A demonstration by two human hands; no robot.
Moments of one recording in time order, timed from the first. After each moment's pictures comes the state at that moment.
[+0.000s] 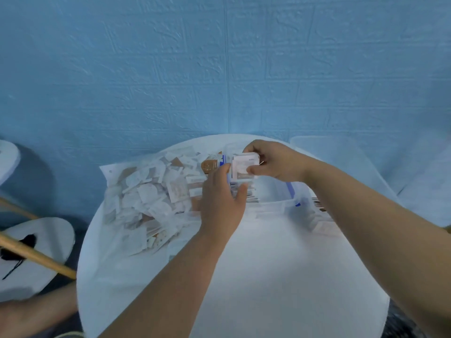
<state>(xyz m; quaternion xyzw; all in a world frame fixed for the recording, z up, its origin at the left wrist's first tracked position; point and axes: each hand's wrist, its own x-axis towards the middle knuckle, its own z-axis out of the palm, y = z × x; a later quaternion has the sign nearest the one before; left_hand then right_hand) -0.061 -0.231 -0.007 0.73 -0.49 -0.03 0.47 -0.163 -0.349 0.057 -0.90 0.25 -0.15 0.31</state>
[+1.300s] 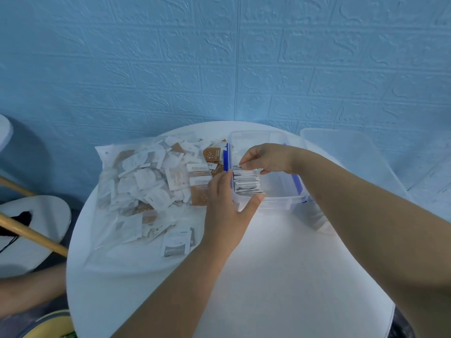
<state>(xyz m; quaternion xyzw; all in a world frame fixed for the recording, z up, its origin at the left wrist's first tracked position) -0.073 -0.217 -0.037 0.71 -0.47 -0.09 0.52 -0.129 -0.385 0.020 -0.83 0.36 0.02 0.42</state>
